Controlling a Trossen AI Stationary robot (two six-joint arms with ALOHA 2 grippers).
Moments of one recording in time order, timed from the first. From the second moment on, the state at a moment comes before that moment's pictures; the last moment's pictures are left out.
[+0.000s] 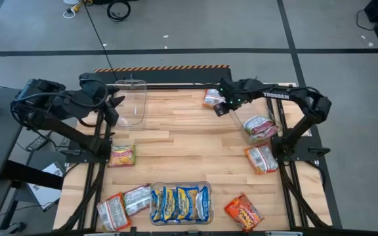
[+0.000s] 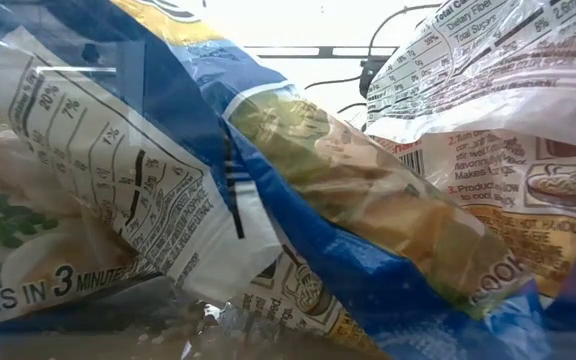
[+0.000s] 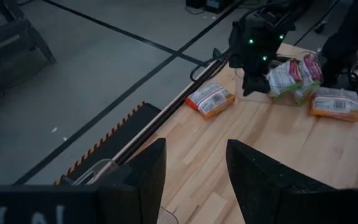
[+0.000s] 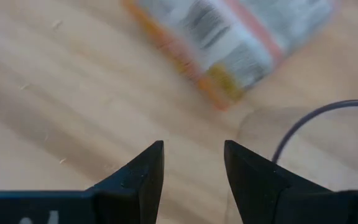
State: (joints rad) left arm -0.26 1.20 1.95 -1.52 -0.83 -0.57; right arm -0.56 1.58 1.12 -0.79 0.01 0.53
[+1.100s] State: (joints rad) left arm -0.48 1.24 1.28 -1.50 0.02 -1.30; right arm -0.48 1.19 1.12 -0.64 0.10 0.23
